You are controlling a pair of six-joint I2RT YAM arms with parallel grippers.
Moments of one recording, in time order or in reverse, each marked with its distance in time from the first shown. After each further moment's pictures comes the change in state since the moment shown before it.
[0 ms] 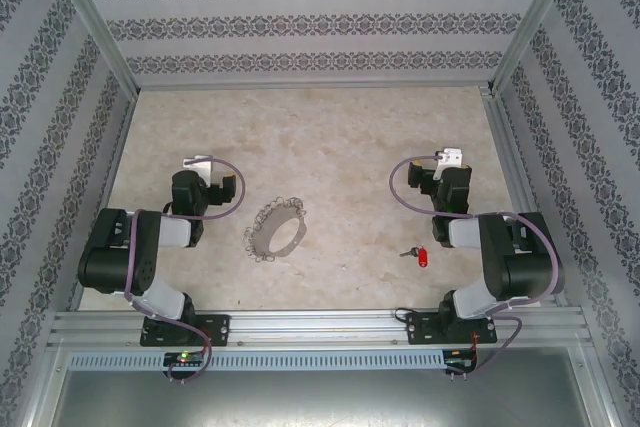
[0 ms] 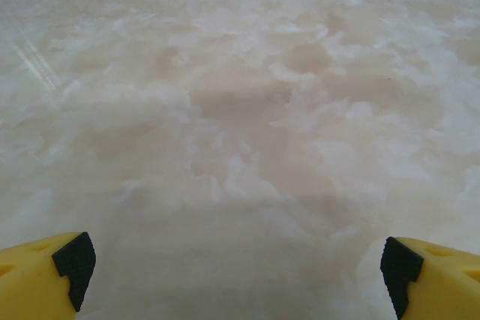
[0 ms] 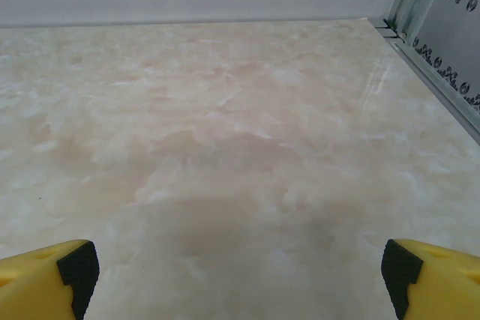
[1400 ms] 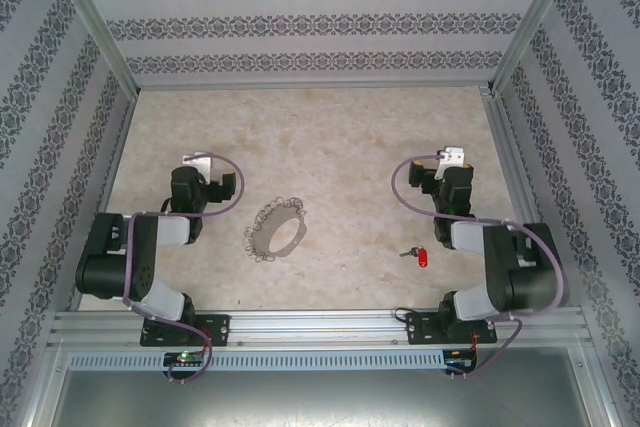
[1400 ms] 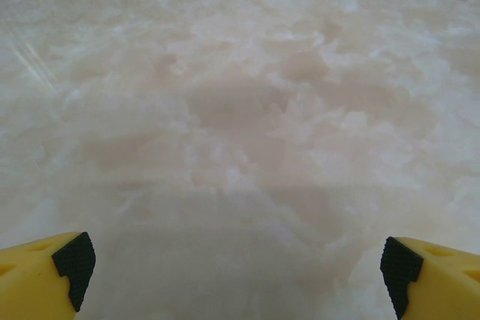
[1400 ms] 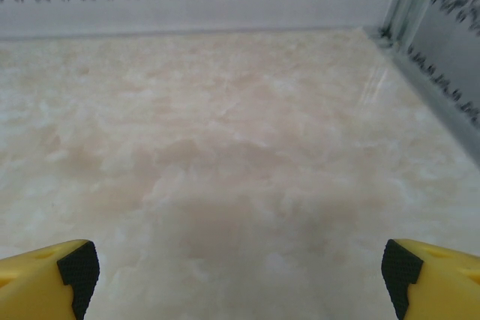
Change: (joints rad) left arm 0.000 -0.058 0.070 -0.149 0.006 -0.001; right arm -0.001 -0.127 0.006 -0.116 0.006 0.007
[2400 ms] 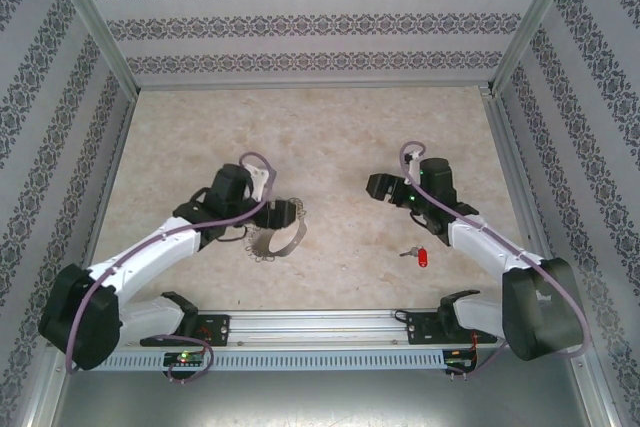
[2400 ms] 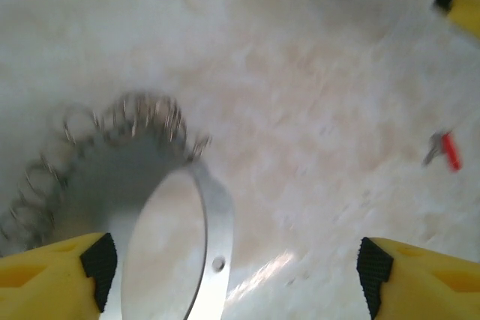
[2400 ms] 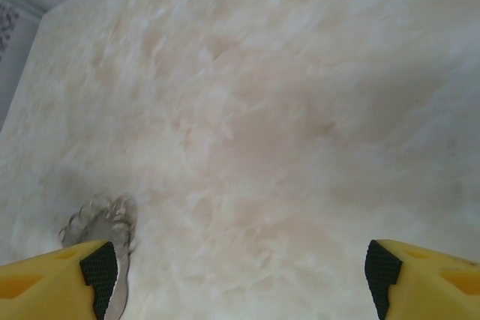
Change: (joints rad) left arm -0.513 -0.314 0.187 -0.824 0.315 -0.389; right arm 0.234 -0.171 0.163 -0.643 -0.487 0.482
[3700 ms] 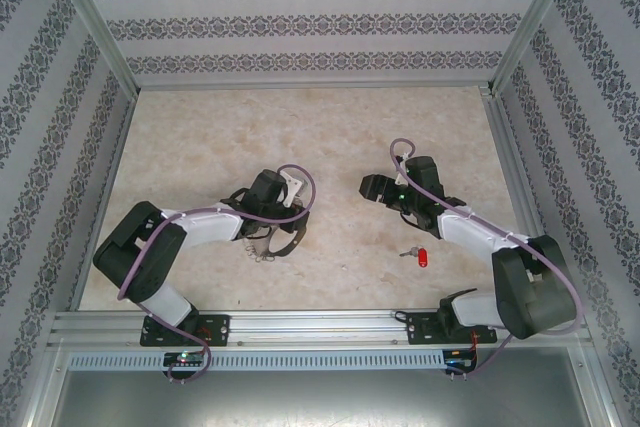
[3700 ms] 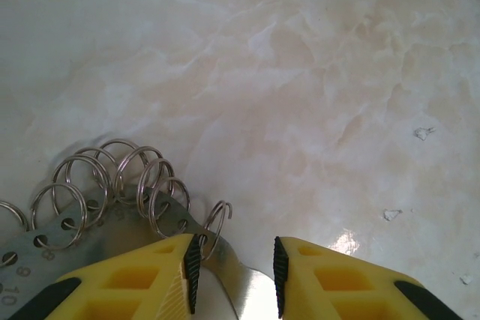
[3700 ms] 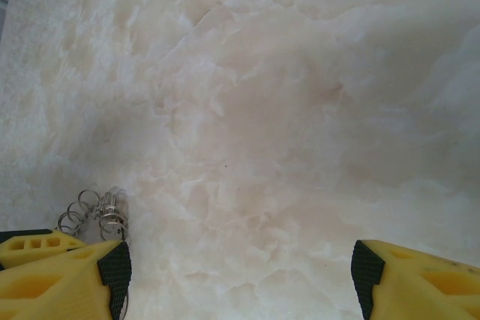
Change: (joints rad) left arm -0.077 0.410 0.056 0.316 -0.084 0.159; right arm 0.042 0.114 0.046 -0.010 0.040 0.092
